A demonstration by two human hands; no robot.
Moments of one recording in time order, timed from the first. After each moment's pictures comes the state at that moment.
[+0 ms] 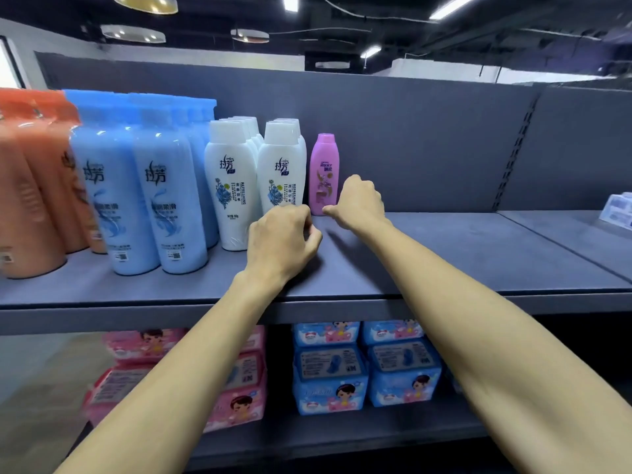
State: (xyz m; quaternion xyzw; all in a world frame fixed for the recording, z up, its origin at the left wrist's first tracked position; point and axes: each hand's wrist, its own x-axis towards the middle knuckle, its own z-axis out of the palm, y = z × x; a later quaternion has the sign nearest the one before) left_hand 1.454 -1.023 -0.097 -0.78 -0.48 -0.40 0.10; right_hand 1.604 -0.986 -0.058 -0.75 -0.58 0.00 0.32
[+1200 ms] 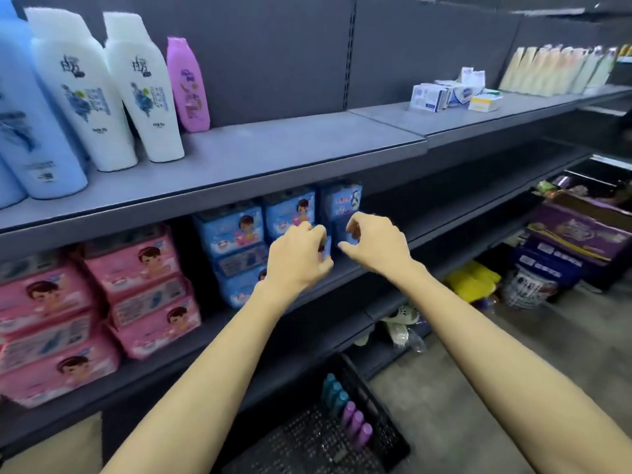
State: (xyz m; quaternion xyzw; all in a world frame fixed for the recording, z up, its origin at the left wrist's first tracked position) left_hand 1.522 -1.189 -0.230 -0.93 -0.27 -0.25 -0.04; right_hand 1.655 -1.287 -0.203 -0.86 -0.46 -0.04 0.22
